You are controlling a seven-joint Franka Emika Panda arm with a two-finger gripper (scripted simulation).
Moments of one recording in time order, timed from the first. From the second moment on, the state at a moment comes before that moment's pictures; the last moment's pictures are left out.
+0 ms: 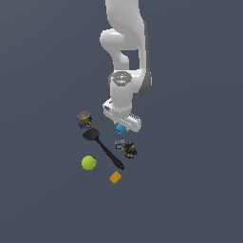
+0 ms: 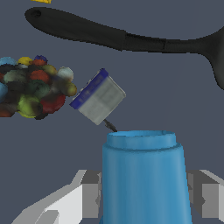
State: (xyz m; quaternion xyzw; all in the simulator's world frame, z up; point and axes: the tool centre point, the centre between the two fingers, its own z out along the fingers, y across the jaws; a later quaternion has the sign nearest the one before) arm -0.082 0.001 0.082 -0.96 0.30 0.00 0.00
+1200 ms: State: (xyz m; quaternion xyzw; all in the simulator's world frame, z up) arm -0.058 -0.068 0.293 -0.95 0.30 0.00 0.00
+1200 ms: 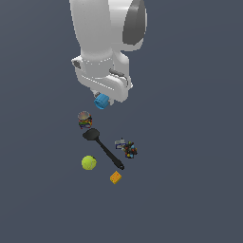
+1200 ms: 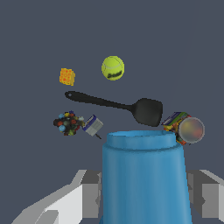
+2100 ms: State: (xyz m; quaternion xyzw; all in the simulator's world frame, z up) arm -0.036 -0.114 0.432 -0.95 0.30 0.00 0.00
